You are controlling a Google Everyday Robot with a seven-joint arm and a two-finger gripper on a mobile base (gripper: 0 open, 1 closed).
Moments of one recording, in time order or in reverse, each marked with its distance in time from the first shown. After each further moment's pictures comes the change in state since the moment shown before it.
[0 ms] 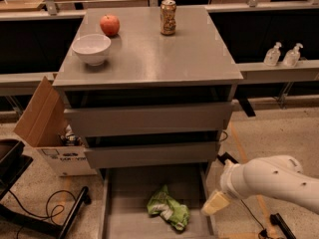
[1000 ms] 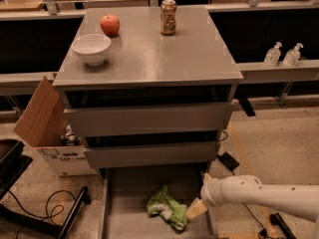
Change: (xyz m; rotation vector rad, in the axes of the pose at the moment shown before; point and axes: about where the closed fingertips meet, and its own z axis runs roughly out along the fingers) arm 0.012 0.010 0.188 -0.091 -0.129 0.021
